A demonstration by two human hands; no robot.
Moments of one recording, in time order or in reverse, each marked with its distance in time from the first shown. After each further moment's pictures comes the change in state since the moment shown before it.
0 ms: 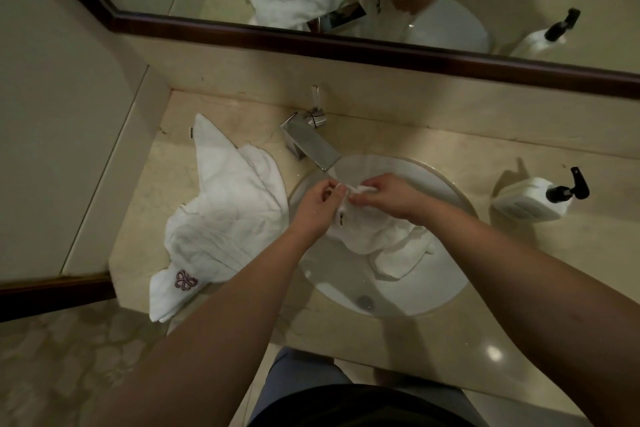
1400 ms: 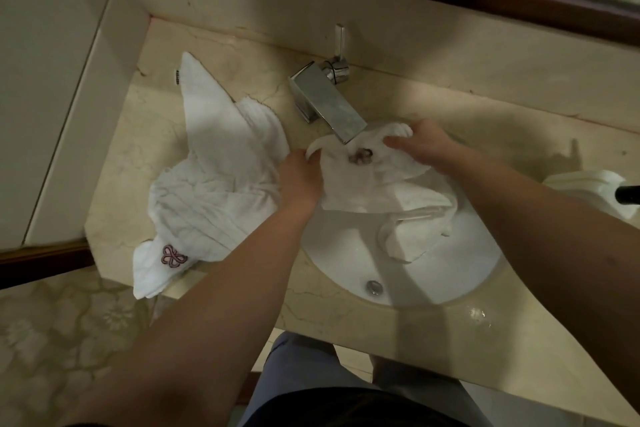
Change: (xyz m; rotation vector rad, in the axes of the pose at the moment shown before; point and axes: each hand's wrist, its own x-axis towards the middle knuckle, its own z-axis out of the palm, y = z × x) left_hand 0.063 -0.048 -0.015 0.288 0.325 -0.313; right_hand 0.100 0.031 -0.025 -0.156 0.184 0.221
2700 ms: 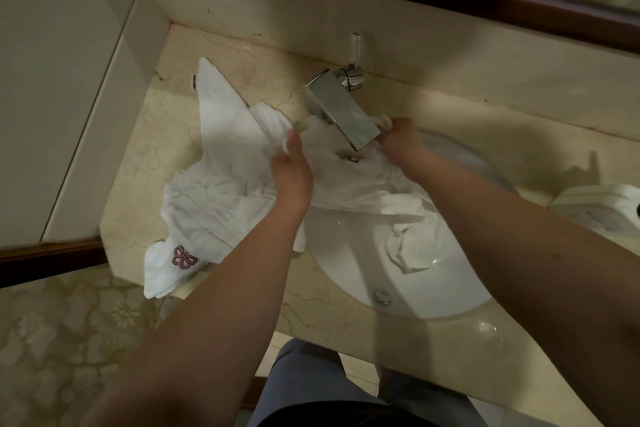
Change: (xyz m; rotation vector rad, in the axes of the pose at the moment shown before) left_hand -0.001 0.006 -0.026 -0.667 0.176 -0.120; right_hand 0.000 -0.051 0.044 0.341 0.105 -0.101
